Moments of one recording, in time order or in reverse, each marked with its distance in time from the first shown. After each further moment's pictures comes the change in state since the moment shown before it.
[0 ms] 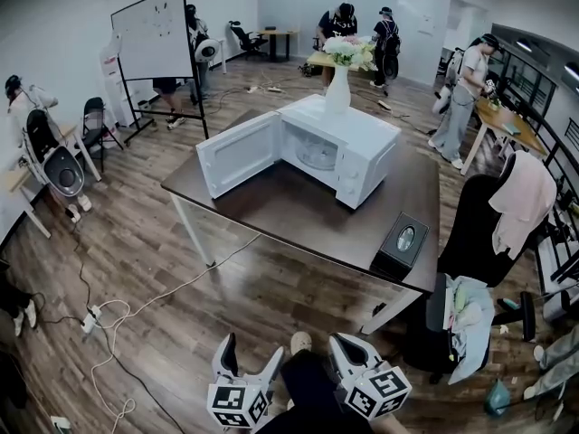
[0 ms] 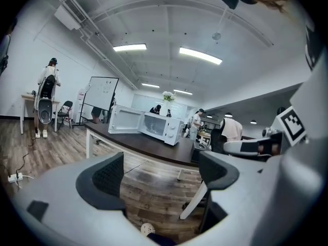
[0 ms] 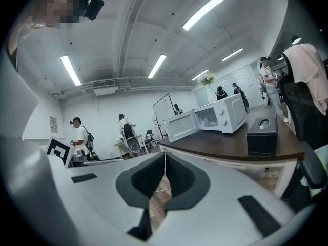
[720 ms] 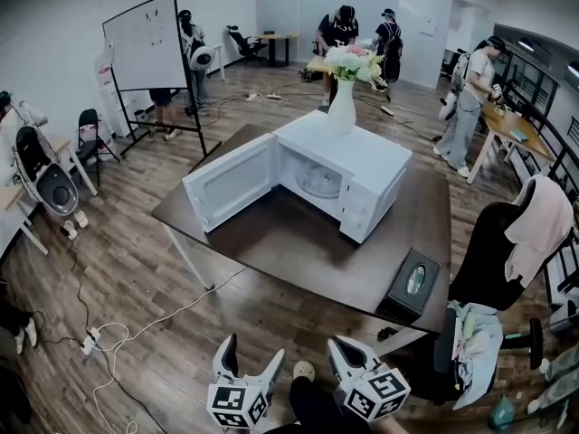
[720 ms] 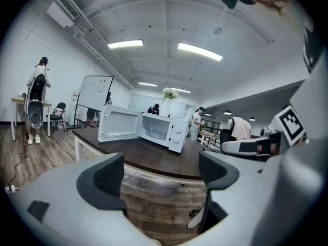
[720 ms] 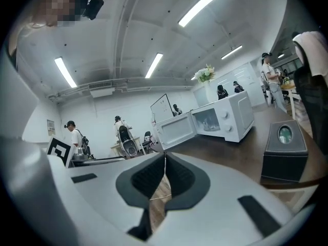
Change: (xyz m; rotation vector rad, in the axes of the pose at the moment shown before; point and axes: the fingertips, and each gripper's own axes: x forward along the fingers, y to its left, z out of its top) left arm 0.139 0.038 0.057 0.028 0.011 -0.020; right arm 0.118 -0.077 0.058 0.013 0.002 0.010
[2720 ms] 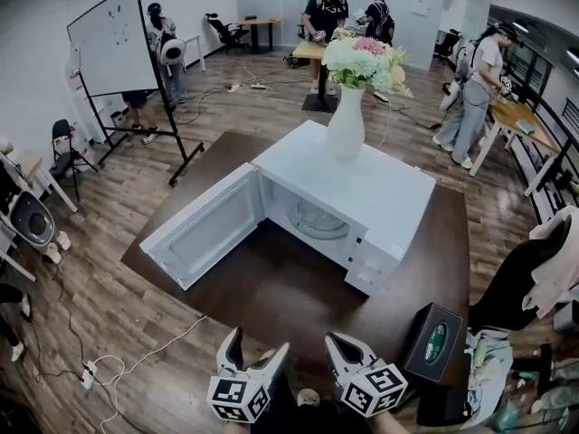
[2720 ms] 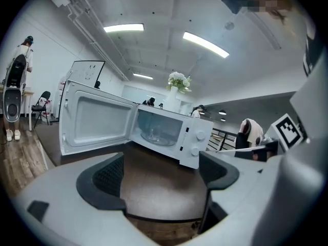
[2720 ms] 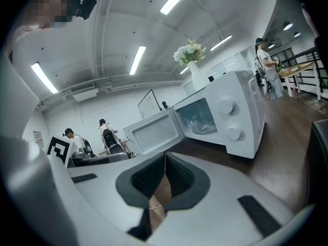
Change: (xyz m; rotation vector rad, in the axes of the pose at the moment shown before) left arm 0.256 0.072 0.059 -0.030 0.059 -0.108; right arm 0.206 -0.147 0.057 0.107 0.042 -0.063
